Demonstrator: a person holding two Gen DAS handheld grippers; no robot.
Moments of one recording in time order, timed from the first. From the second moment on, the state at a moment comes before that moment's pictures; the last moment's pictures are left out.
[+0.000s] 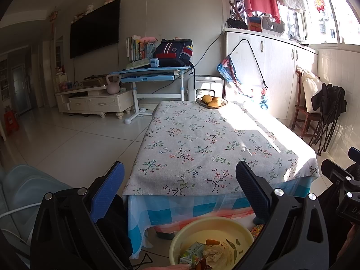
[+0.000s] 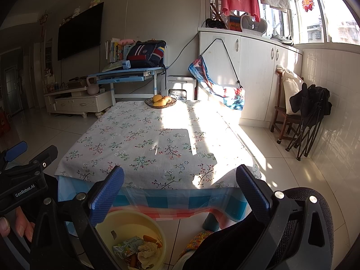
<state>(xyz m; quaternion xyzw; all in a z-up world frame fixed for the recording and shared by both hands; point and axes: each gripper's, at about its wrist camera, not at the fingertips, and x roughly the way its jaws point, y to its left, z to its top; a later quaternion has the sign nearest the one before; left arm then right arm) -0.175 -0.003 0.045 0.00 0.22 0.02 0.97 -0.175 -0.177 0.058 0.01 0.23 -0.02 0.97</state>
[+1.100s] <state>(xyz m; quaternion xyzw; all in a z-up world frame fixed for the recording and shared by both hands) -0.174 -0.001 0.046 0.00 0.22 0.02 0.97 -0.173 -0.177 0.055 0.01 0.24 -0.02 0.97</state>
